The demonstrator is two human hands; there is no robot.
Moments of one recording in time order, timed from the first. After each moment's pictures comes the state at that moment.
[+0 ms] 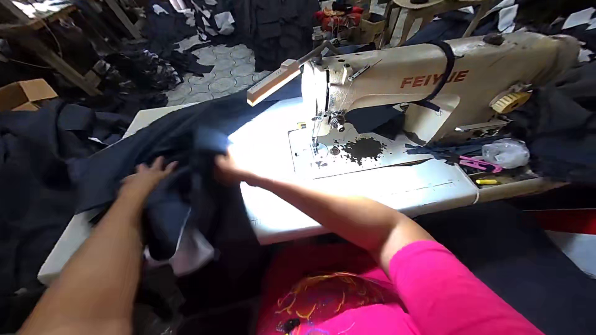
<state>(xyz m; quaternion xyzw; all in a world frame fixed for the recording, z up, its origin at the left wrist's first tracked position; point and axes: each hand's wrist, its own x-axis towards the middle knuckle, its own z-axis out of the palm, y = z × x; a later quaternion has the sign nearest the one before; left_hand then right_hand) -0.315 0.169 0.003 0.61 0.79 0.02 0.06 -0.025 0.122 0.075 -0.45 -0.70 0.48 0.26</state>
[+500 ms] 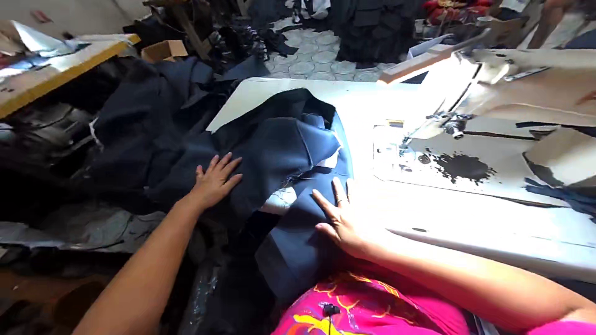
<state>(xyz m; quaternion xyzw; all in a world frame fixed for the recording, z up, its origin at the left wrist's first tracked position) -0.350 0.012 -0.022 0.70 0.71 0.12 0.06 0.044 0.018 -0.019 -0.40 -0.89 0.22 0.05</state>
